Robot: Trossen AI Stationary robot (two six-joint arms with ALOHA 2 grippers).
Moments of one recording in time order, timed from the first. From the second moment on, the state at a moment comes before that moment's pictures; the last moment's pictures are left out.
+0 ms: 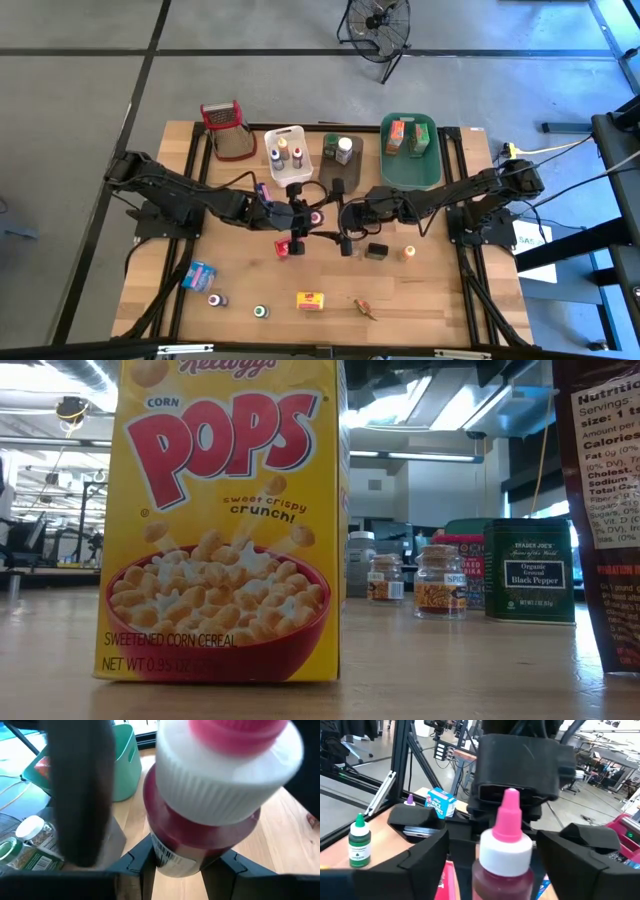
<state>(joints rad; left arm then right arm) -0.22 1.47 1.03 -0.13 -0.41 0.00 0.18 1.60 0.97 0.53 0.04 -0.30</state>
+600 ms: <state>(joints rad) -0.21 1.47 1.03 -0.13 -0.36 -0.01 0.16 1.60 0.97 0.53 0.04 -0.31</state>
